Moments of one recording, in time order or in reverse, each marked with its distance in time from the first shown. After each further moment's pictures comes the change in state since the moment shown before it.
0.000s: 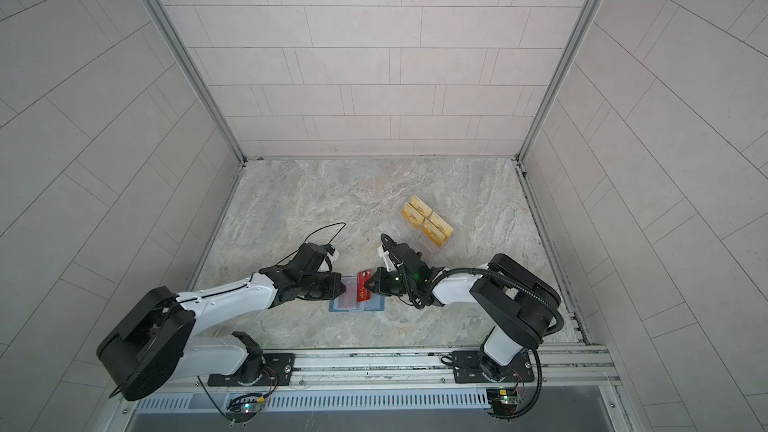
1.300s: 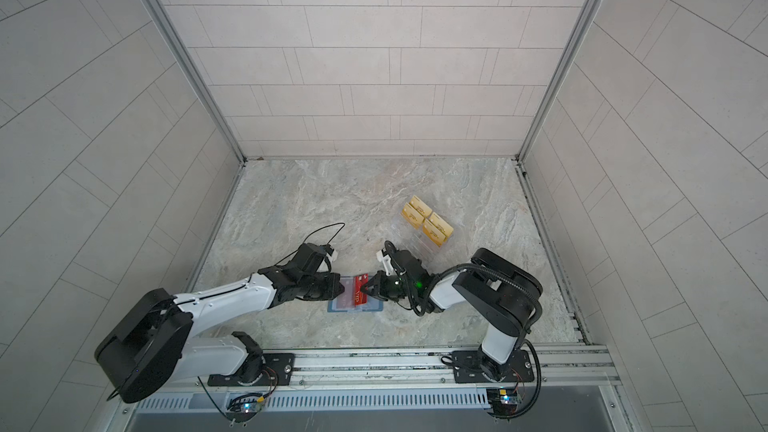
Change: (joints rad) left arm 0.000 -0.013 0.000 -0.026 -0.013 0.002; right arm 0.013 0.117 -0.067 0.291 -0.049 0.131
